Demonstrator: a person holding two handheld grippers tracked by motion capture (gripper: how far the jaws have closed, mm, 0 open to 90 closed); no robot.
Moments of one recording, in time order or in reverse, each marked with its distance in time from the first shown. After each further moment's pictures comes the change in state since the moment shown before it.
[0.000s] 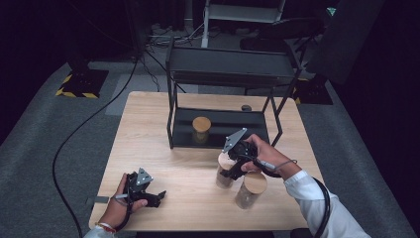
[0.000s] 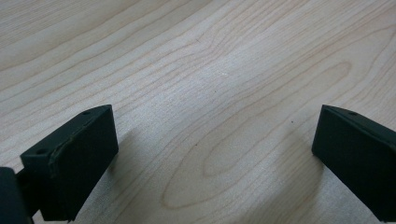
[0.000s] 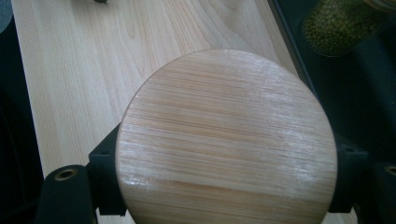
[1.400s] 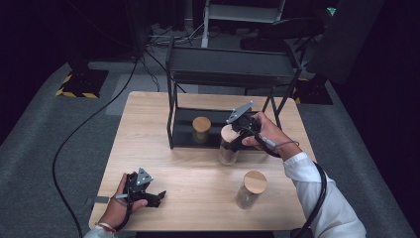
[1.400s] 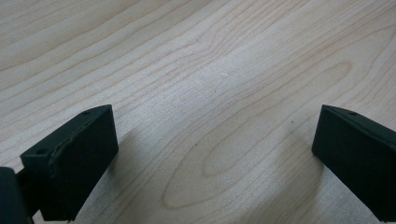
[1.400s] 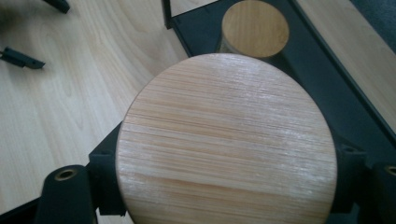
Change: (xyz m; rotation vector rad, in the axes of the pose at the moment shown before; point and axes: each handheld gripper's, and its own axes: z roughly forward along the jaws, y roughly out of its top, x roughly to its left) left arm 0.000 0.000 0.000 -0.001 0.000 -0.001; right arm -0.034 0.017 -0.029 -0.083 -0.138 0.117
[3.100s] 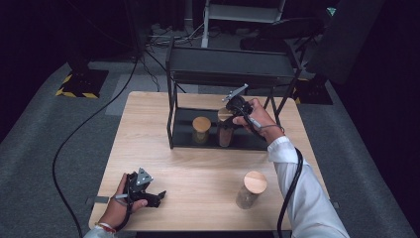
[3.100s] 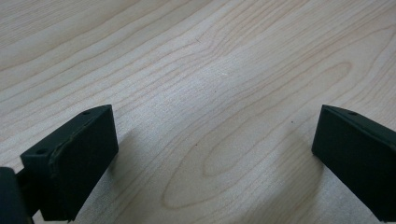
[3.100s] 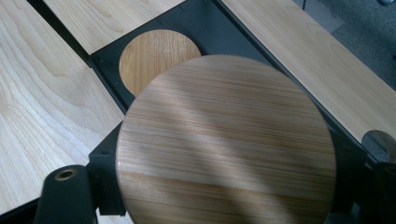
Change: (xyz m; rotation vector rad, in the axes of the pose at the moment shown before) left arm 0.000 0.000 0.000 0.001 0.000 0.000; right arm -0.050 0.022 0.048 -0.007 -0.087 0.162
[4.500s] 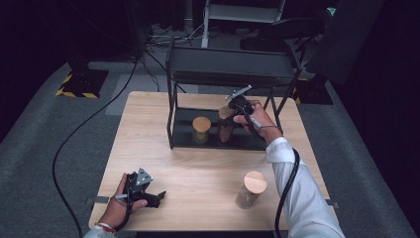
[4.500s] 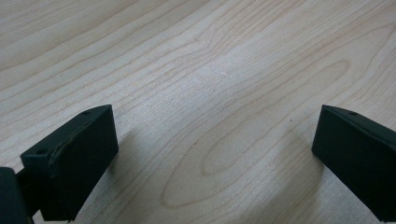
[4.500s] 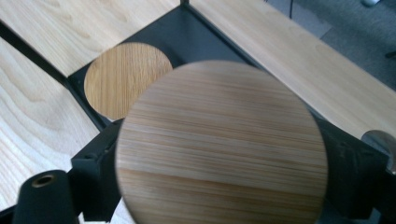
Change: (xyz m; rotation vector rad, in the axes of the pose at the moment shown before) left arm 0.001 0.000 0.000 -0.001 -0.005 0.006; right arm -0.011 -0.021 0.015 -0.077 -0.028 0.085
